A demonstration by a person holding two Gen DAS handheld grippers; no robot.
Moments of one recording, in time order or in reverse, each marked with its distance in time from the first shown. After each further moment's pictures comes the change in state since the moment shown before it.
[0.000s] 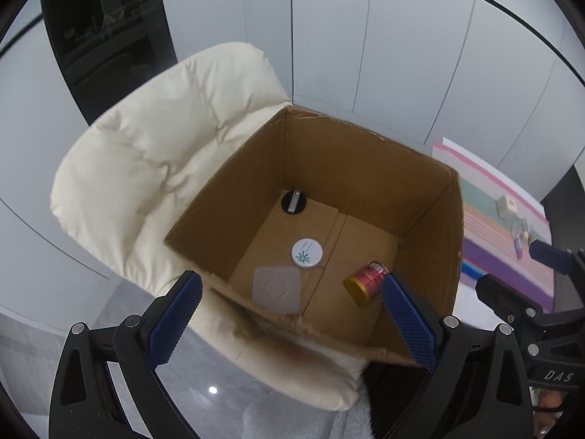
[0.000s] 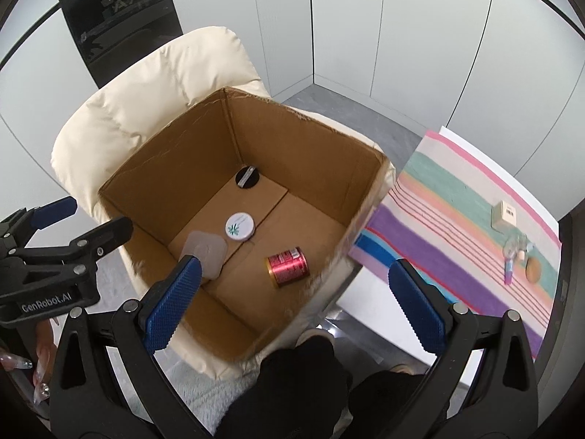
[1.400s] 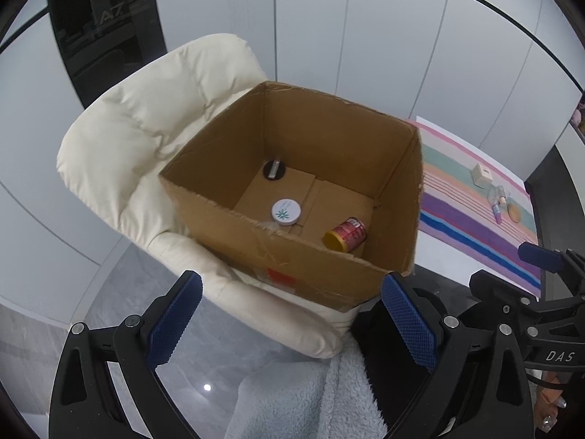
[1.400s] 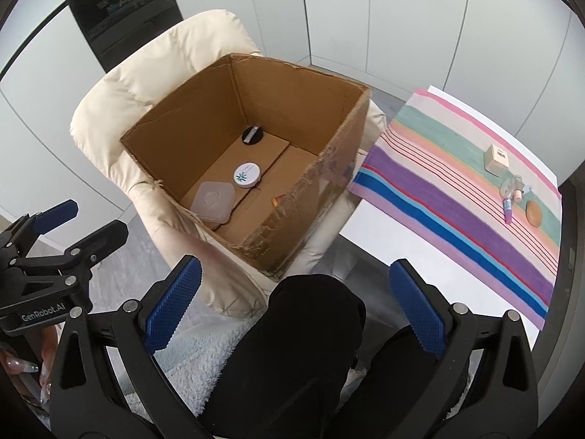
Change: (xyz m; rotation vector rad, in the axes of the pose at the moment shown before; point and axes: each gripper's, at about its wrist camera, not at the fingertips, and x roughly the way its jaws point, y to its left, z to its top) left arm -0.034 -0.017 -0.067 0.026 0.013 -0.064; right arm -0.038 -0.004 -0.082 0.071 0.048 0.018
